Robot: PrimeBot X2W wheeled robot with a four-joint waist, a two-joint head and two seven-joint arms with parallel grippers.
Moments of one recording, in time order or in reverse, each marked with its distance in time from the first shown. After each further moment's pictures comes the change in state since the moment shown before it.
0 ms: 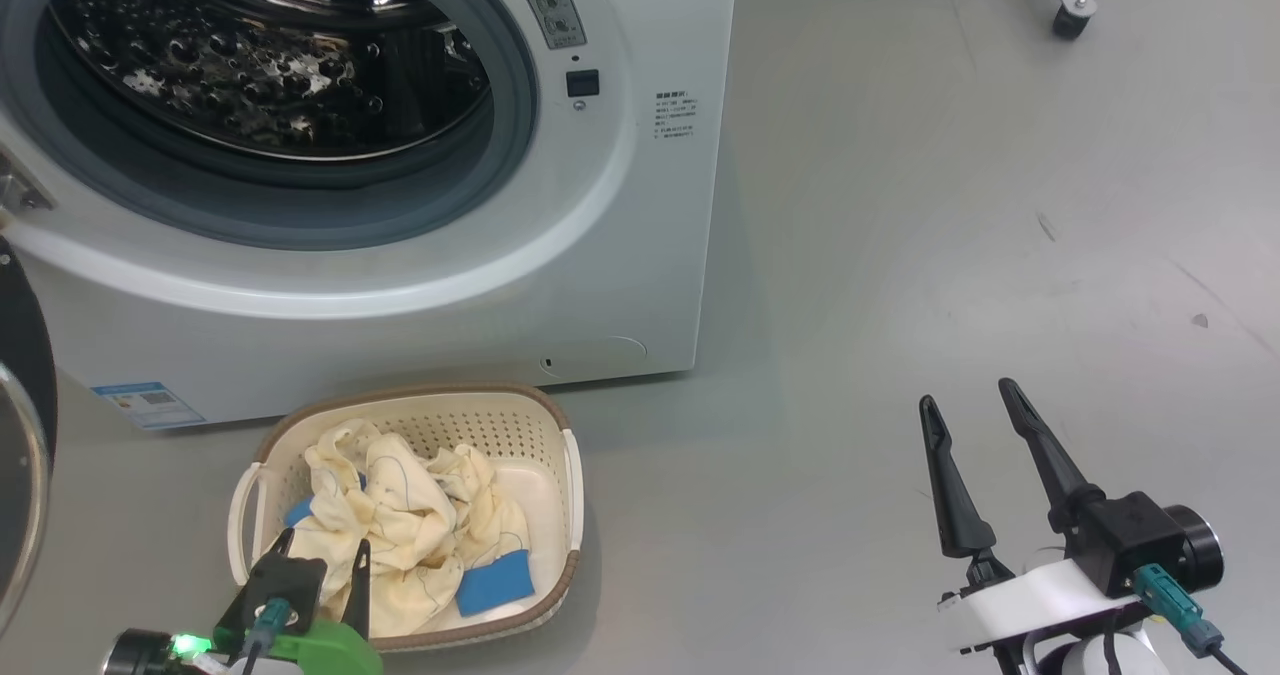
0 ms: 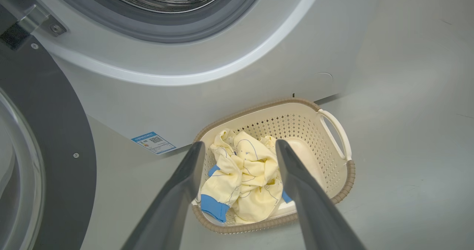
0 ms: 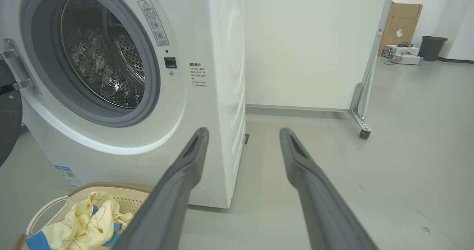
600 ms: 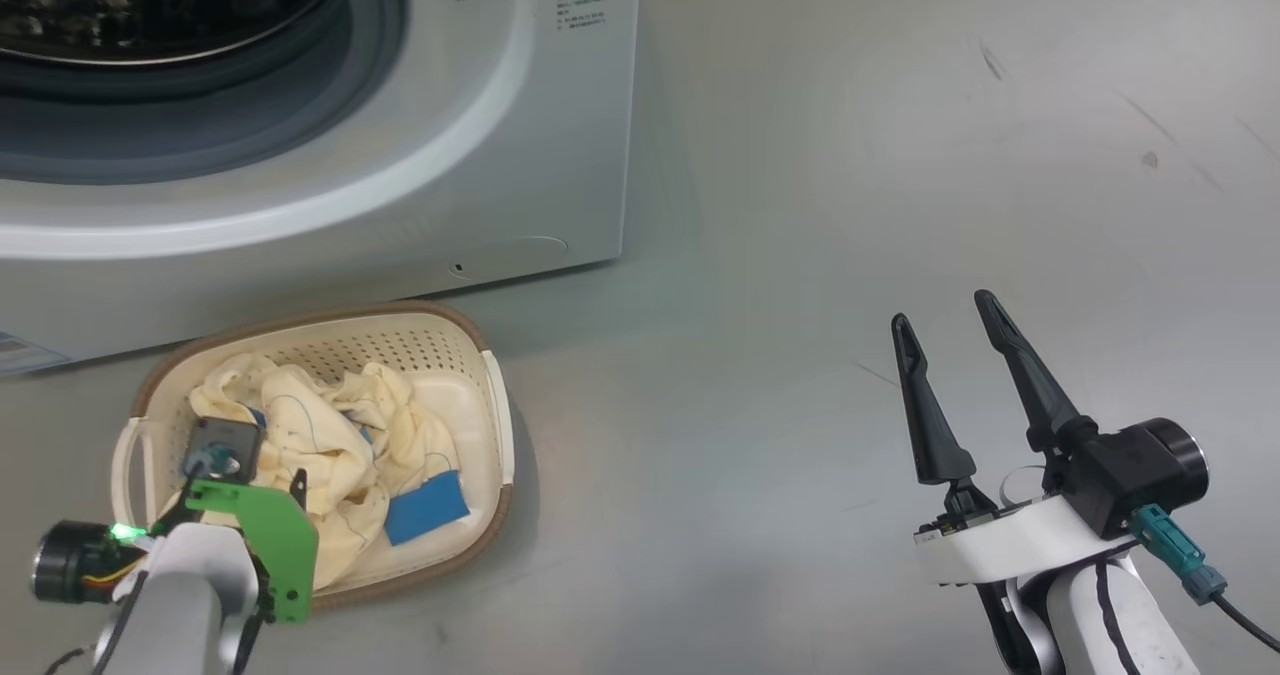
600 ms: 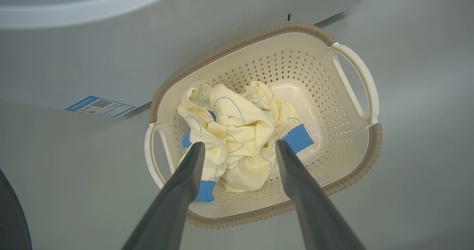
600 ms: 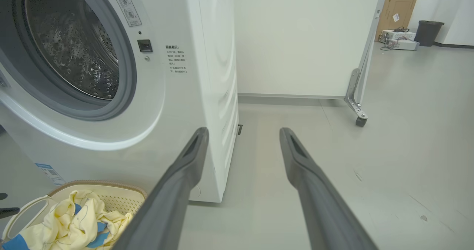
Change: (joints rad) left arm -0.303 0.053 0.011 0.291 -0.018 -0.081 0.249; right arm -0.115 0.002 0.044 -0.051 0.004 0.017 0.000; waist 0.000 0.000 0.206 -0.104
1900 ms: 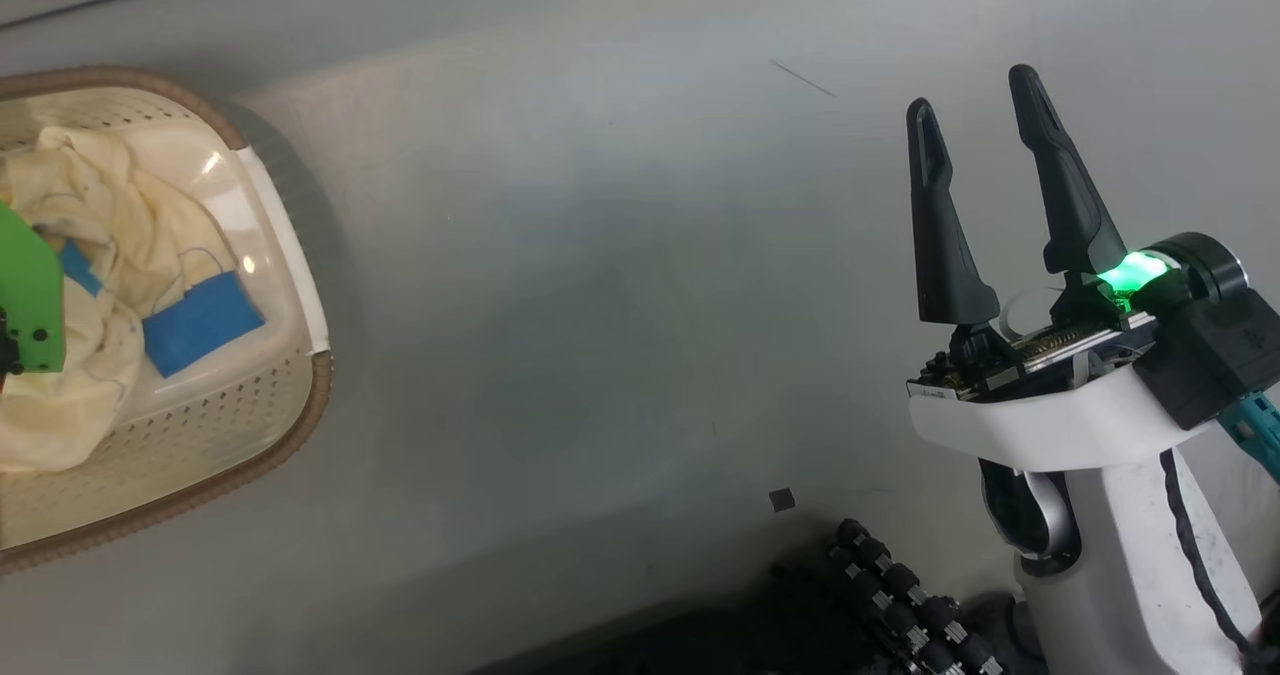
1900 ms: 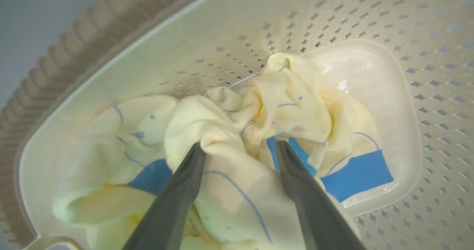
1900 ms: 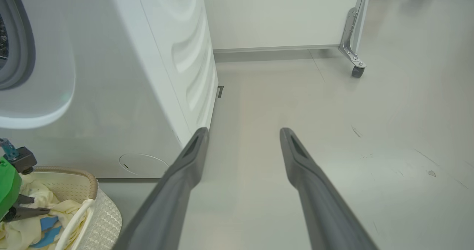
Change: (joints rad) left arm -0.470 0.213 0.072 0.133 0.008 0.002 0.221; right arm -0.230 0.009 0.044 -0.161 0.108 -0.010 0.000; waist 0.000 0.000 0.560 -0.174
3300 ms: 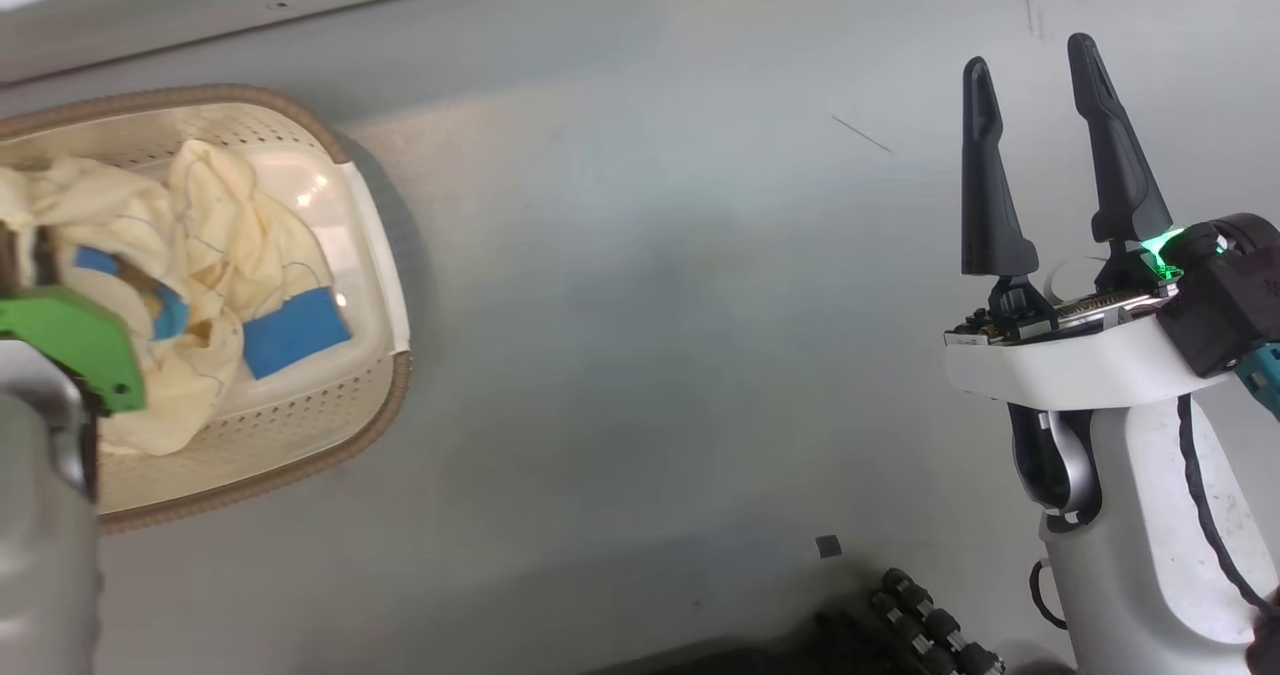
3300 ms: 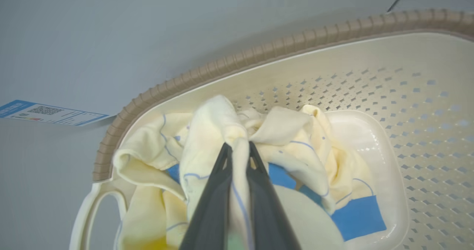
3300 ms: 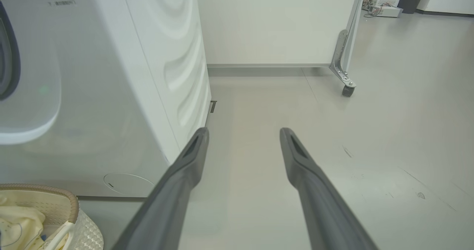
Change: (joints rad) left arm 0.071 -0.086 0.071 0.127 -0.054 0.079 -0.496; right arm -0.062 -0.001 -0.076 0.095 -0.047 -0.025 0.000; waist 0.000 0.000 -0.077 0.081
